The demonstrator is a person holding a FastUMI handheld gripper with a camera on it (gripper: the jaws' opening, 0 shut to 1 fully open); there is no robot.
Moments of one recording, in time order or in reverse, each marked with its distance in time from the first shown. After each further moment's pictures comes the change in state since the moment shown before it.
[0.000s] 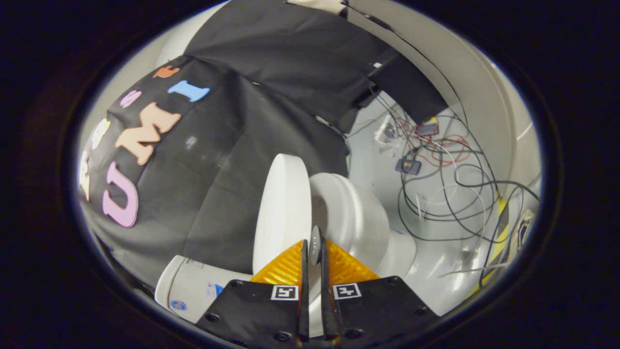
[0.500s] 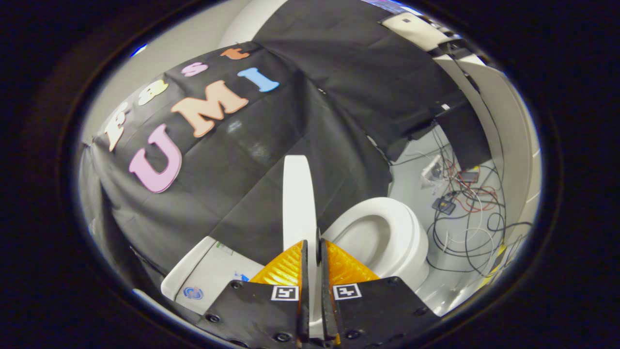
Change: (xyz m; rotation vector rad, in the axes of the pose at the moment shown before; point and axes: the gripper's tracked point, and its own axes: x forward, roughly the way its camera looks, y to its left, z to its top) arm -0.048 0.112 0.002 -0.259 -0.058 0.192
